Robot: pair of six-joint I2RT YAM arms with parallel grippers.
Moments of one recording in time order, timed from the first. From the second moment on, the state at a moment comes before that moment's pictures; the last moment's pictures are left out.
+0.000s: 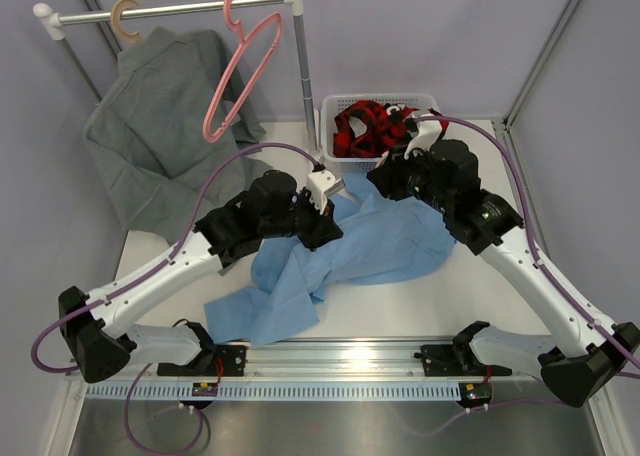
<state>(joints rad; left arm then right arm) -0.87 1.23 1.17 -0.44 0.29 -0.13 0.58 1.14 1.25 -0.41 -0.05 0.30</state>
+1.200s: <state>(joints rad) -0.89 1.07 1.15 -0.46 0.20 -0.18 0.58 0.95 1.13 -0.29 0.18 0.14</state>
